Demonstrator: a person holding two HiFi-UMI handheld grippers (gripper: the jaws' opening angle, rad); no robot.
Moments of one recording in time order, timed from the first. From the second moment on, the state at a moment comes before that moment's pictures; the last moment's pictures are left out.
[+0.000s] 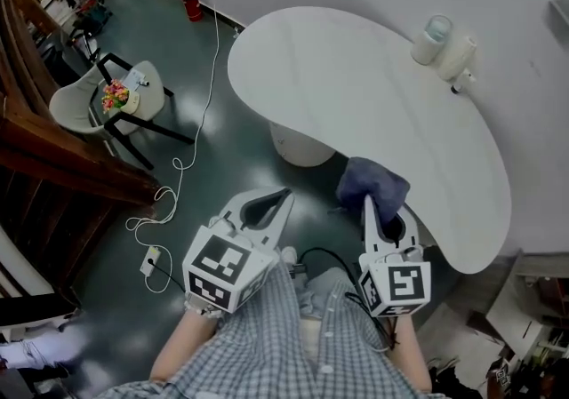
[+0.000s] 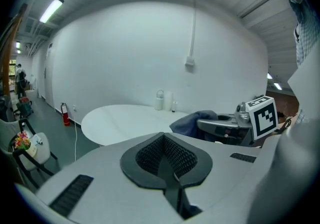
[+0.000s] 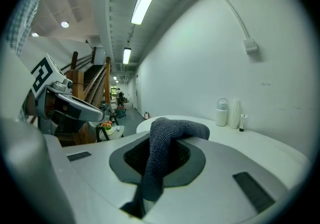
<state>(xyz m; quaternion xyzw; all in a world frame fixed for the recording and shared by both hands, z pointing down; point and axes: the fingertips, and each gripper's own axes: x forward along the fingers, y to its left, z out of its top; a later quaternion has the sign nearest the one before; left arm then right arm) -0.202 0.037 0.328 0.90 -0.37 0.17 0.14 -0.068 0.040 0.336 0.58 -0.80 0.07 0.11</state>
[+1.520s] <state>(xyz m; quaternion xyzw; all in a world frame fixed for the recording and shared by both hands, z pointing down) -0.207 -0.063 0.351 0.85 -0.45 0.20 0.19 -0.149 -0.152 0.458 0.40 -0.88 0.09 0.24</state>
